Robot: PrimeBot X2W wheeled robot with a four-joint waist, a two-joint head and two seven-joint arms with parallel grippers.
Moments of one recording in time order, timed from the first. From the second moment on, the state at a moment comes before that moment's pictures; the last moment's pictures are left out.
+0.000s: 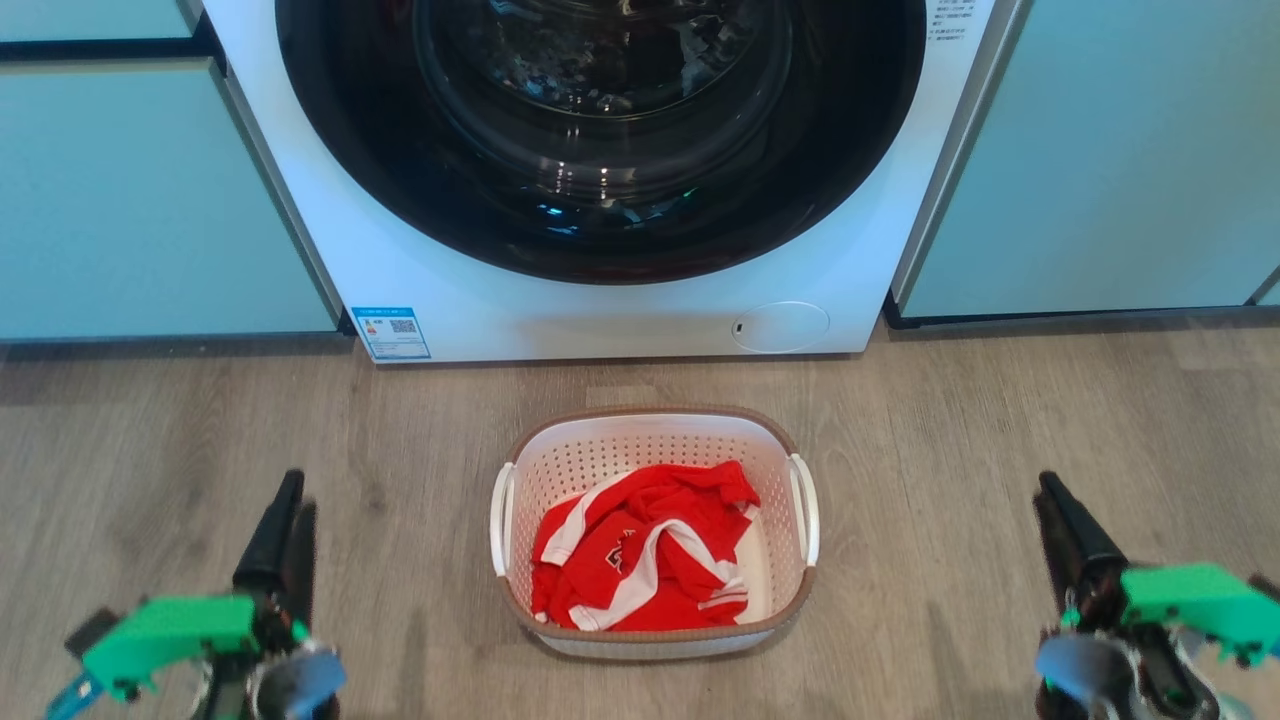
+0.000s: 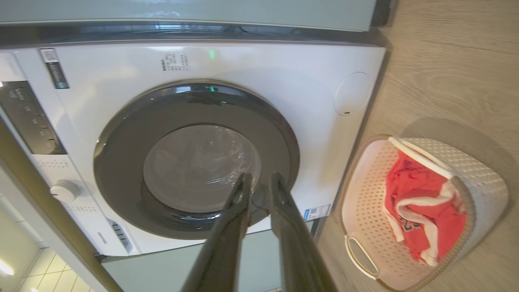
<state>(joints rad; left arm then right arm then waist) -0.03 0.05 0.07 0.31 -1.62 -0.12 0.10 -0.04 -0.04 -0.13 0.31 1.61 0.13 0.10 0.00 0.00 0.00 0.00</state>
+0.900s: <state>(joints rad) -0.03 0.06 0.01 0.30 -1.48 -0.12 0.03 -0.02 -0.06 -0.08 0.30 1.45 0.13 0.04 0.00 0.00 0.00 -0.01</state>
